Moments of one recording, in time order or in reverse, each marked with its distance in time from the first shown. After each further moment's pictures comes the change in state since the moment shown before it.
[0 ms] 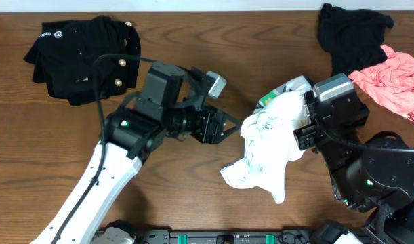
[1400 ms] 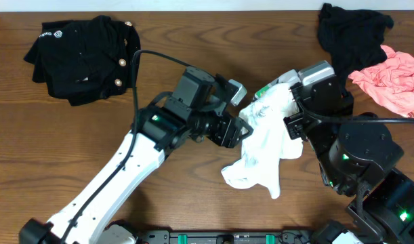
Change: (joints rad) left arm -0.126 0.109 0.000 0.020 -0.167 0.026; right arm -0.050 0.077 0.000 0.000 -0.025 0.003
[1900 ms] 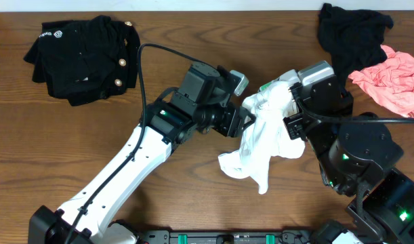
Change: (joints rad) left arm 0.000 0.056 0.000 0.107 -0.069 -0.039; right arm 0.000 0.000 0.000 0.000 -0.003 0.000
